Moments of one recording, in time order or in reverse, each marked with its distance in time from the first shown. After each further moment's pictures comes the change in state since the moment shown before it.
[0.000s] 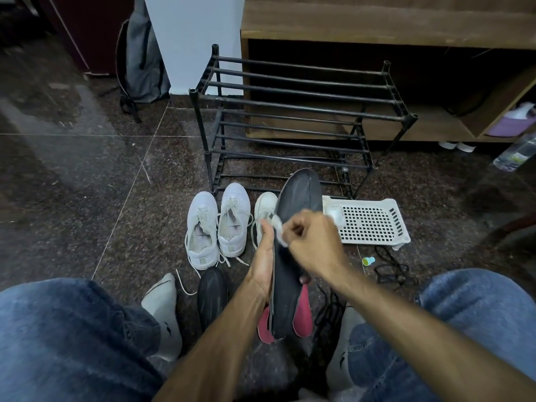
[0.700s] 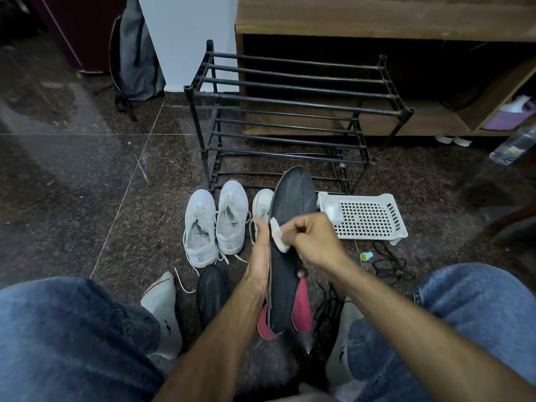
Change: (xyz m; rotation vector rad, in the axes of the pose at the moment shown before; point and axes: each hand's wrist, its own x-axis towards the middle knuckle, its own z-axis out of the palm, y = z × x) left_hand -0.002 0.001 0.000 0.089 0.053 -0.058; right_hand -0.002 0.010 0.000 0.430 -0.211 0.292
